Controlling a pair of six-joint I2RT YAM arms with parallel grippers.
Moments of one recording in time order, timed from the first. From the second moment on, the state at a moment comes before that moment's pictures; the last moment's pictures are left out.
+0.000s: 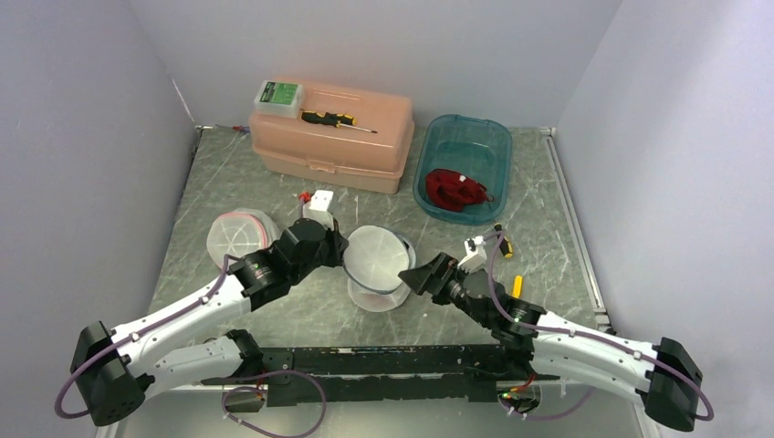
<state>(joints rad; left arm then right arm) -0.86 0.98 0.74 -0.26 -0.31 -0.52 1.02 0.63 0.24 0.08 0.30 1.10</state>
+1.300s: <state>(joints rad) -0.87 0.59 1.05 -0.70 -0.67 -0.63 0.91 1.34 0.94 -0.10 -0.49 0.44</state>
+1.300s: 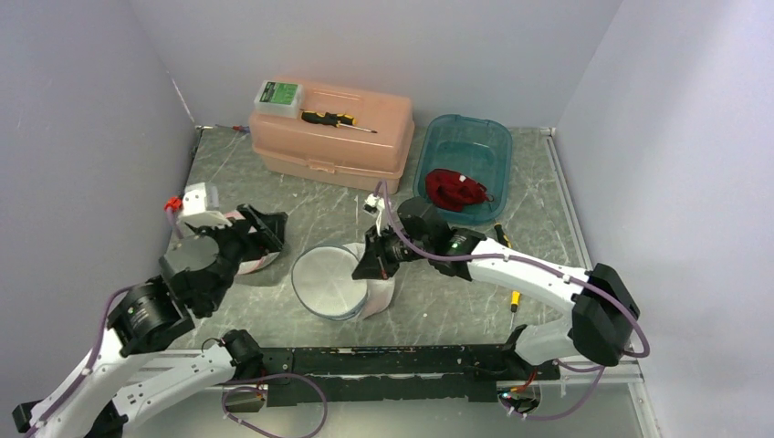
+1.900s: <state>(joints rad) -0.87 0.67 0.84 -0.68 -0.57 -0.60 0.78 1.35 0.89 -0.37 -0.33 0.34</state>
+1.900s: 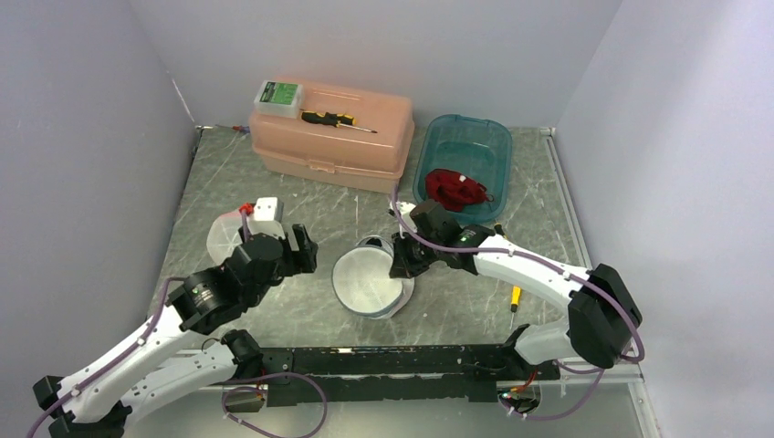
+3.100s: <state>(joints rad) -0.61 0.98 0.61 -0.34 0.01 -0.75 0.78 0.65 0.31 -0.03 -0.12 0.61</state>
